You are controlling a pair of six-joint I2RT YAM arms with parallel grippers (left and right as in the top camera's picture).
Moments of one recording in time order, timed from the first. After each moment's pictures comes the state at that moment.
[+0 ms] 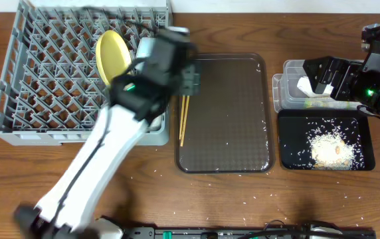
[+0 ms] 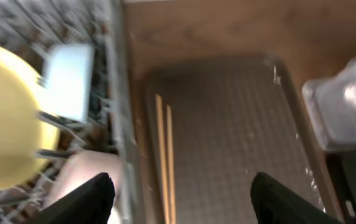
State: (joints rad) left arm -0.51 1.53 1.56 -0.85 -0.16 -0.31; right arm -0.13 1.27 1.63 -1.07 -0.46 0.17
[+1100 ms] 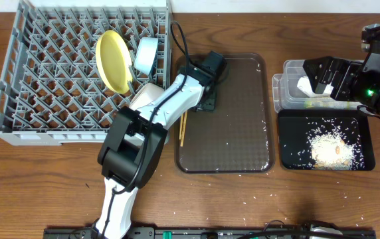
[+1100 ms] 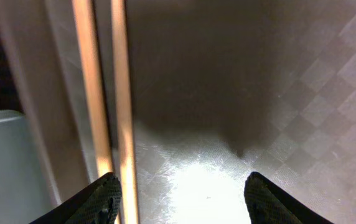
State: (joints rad) left arm -0.56 2.17 1.62 -0.82 -0.14 -0.41; right arm -0.13 1.27 1.63 -1.07 -0.46 0.17
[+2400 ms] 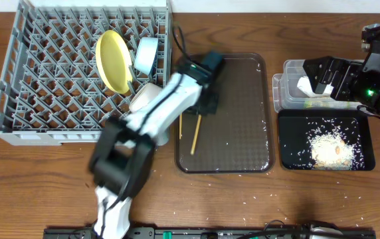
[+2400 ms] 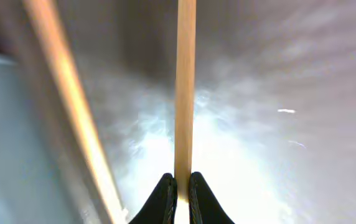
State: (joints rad) left arm -0.56 2.04 1.64 -0.98 0.02 -0.37; right arm -0.13 1.27 1.63 -1.07 -0.46 0.17
